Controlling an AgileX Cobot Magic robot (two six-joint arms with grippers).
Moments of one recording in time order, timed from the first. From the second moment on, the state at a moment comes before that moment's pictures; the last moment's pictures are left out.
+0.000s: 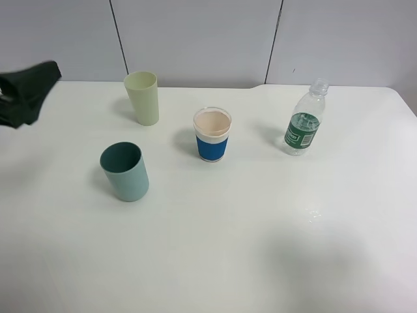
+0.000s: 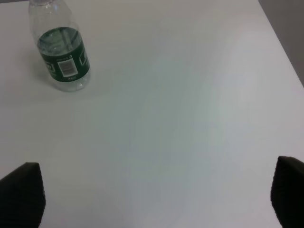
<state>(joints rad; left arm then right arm) -0.07 0.88 -0.23 0.50 -0.68 -0.36 -0.07 0.00 -0.50 0.00 1.06 -0.01</state>
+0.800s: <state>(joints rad) -0.07 0.34 -0.71 0.37 0.70 -0.31 -0.07 0.00 -0.50 0.00 1.06 -0.01</state>
